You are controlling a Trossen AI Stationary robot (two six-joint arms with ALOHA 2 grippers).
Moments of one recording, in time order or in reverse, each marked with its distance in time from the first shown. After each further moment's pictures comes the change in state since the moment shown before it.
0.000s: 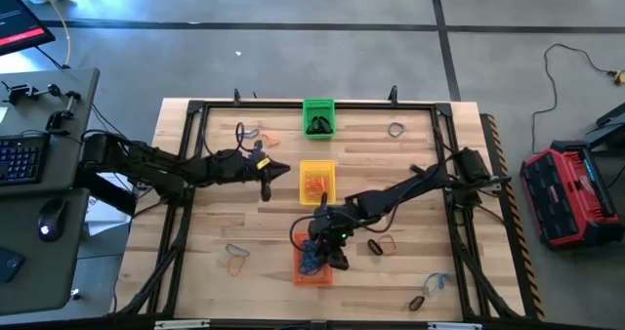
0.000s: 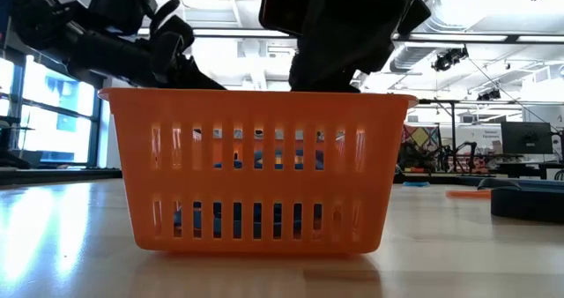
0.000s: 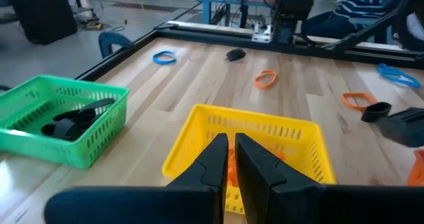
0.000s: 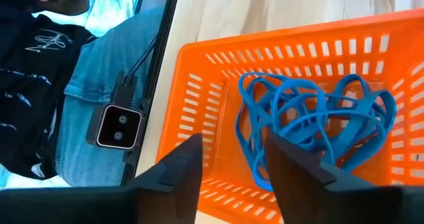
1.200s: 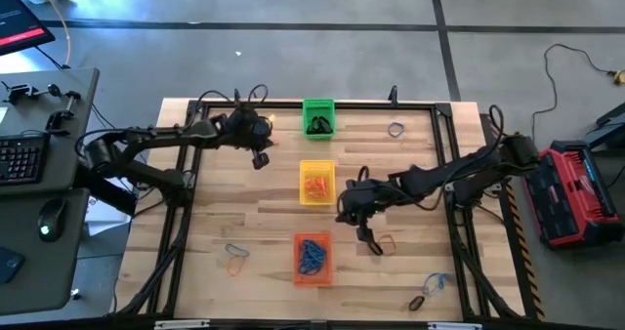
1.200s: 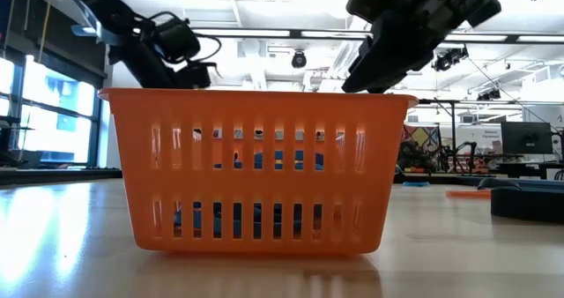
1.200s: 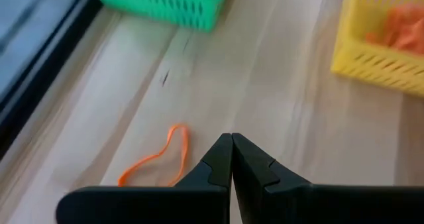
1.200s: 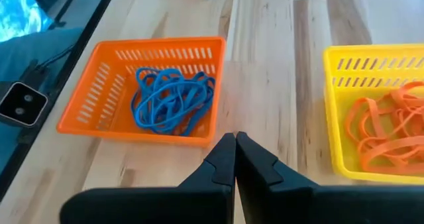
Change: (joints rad) left arm 0.460 0.047 0.354 -0.923 0.196 0.278; right arm -0.072 -0.448 -0.411 0.080 0.335 -0.232
